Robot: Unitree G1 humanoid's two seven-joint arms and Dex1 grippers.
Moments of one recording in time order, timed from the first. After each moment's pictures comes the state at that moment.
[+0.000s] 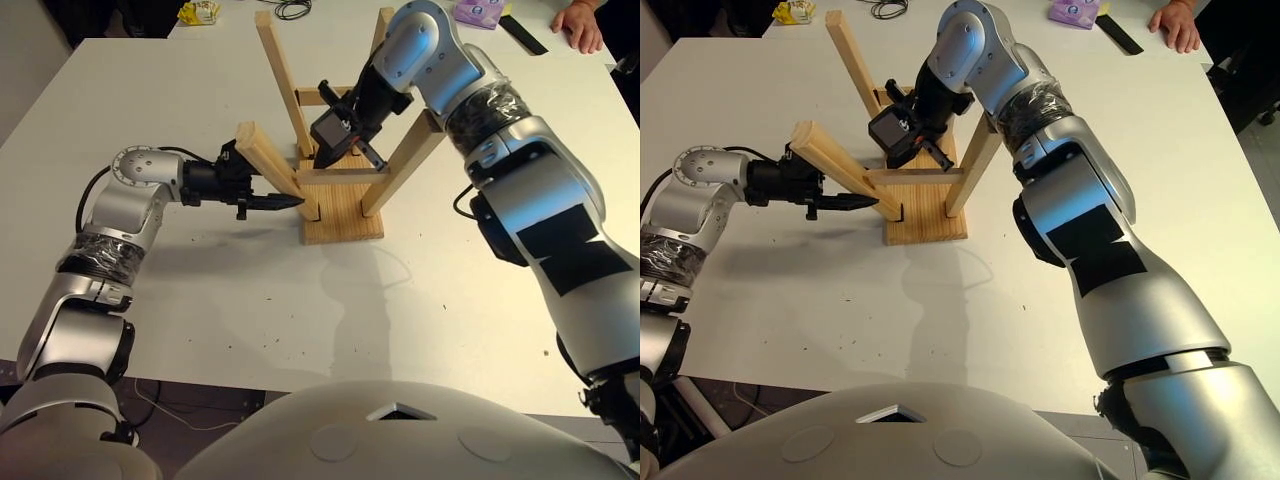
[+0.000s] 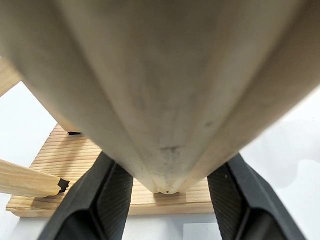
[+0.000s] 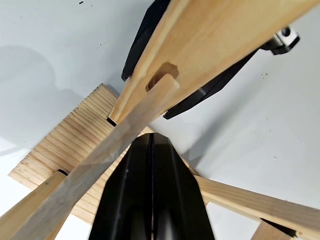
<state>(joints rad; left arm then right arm) -0.54 0.76 -0.36 0.39 -0.53 -0.03 -1.32 -1.36 -0.14 0.47 1.15 -0.24 -0.57 1.57</state>
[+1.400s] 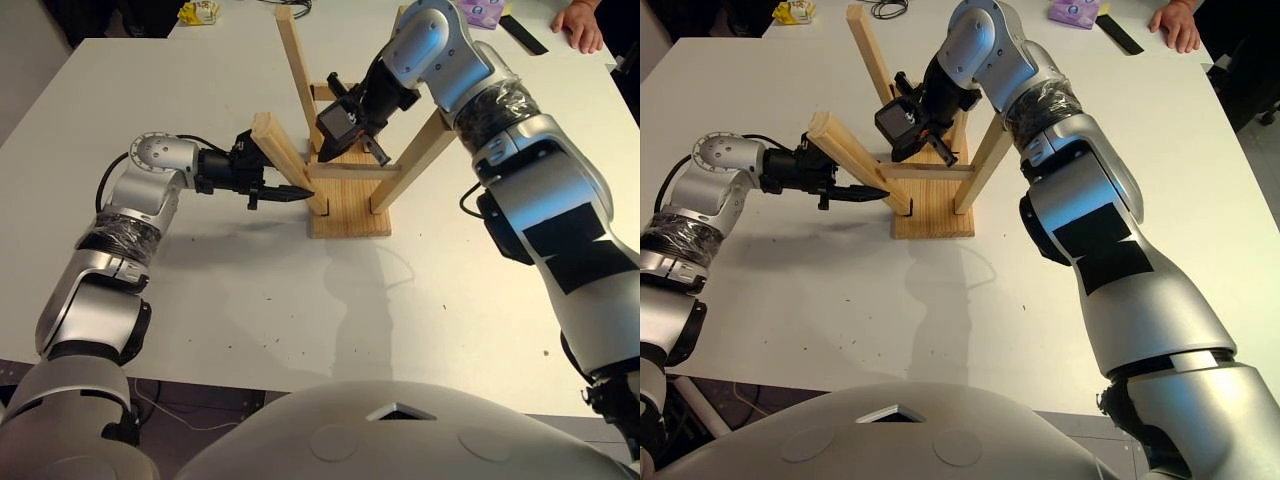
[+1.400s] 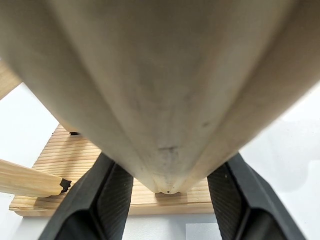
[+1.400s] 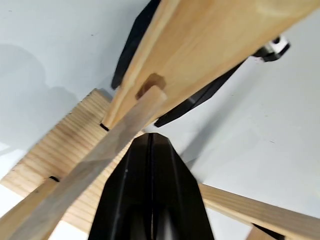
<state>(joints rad) -0.65 0.71 -0.43 0.53 -0.52 -0.10 -1.35 -1.36 -0.17 0.47 1.16 -0.25 -0.55 1.47</state>
